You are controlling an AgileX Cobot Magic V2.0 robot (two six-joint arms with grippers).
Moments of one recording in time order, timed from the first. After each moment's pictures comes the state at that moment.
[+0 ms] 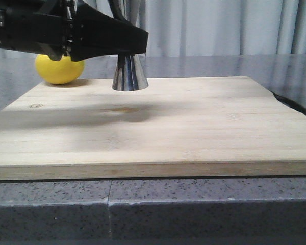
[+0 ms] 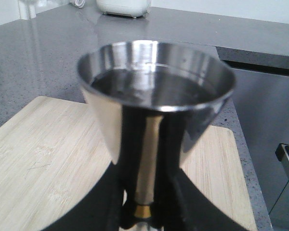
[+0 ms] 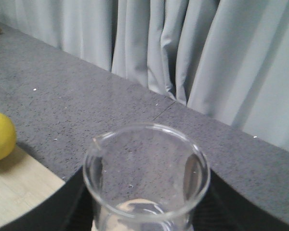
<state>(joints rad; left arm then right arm) -0.34 1.65 -0.87 -1.76 1.15 2.19 0.22 1.41 -1.00 -1.16 -0.37 0.91</state>
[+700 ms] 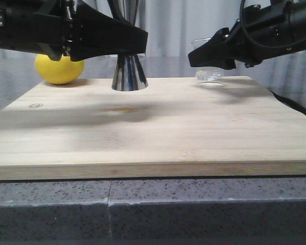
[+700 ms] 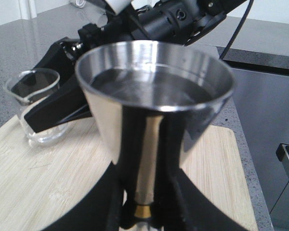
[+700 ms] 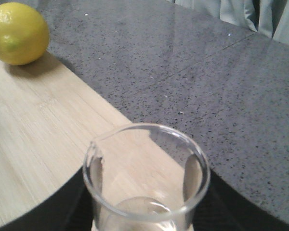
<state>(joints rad) -0.34 1.65 -0.87 -1.76 1.15 2.19 0.10 1.73 -0.93 -1.17 -0.76 0.72</state>
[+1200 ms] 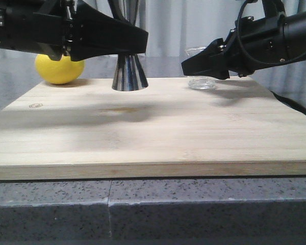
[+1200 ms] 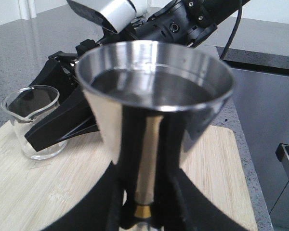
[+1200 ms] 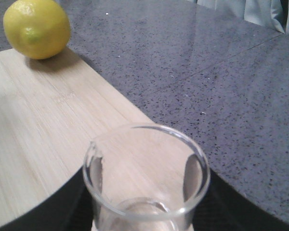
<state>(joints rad) -0.34 1.65 -0.87 -1.76 1.15 2.19 0.10 1.77 -0.93 -1.17 -0.84 0.68</state>
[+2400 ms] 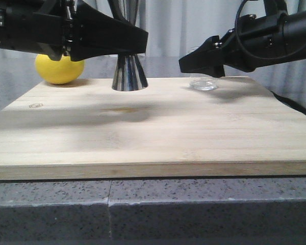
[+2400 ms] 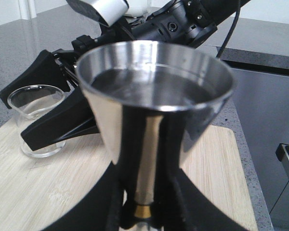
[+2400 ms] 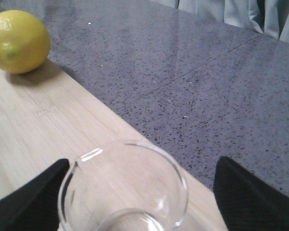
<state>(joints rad) -0.34 1.65 -0.87 -1.76 1.15 2.19 0.10 1.77 -0.93 -1.09 -0.82 0.67</state>
